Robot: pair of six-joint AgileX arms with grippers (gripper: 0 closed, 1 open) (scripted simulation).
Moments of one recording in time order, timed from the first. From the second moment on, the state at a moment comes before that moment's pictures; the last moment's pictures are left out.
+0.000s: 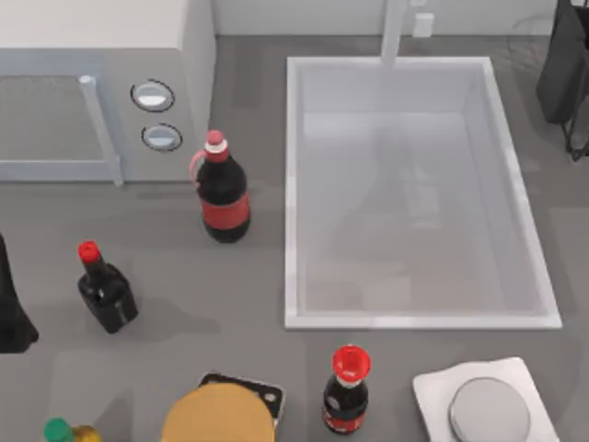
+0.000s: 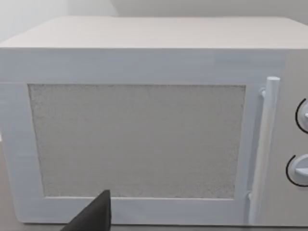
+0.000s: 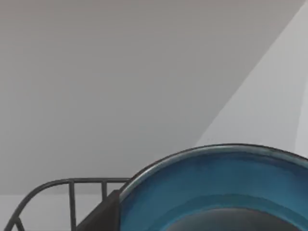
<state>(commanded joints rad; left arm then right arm) 0.00 0.00 0.00 0.00 0.00 0.00 -0.31 1.80 0.98 0.82 -0.28 0.02</state>
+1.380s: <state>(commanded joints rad) 0.00 0.00 0.00 0.00 0.00 0.00 -0.08 0.45 0.26 0.22 -0.07 0.00</state>
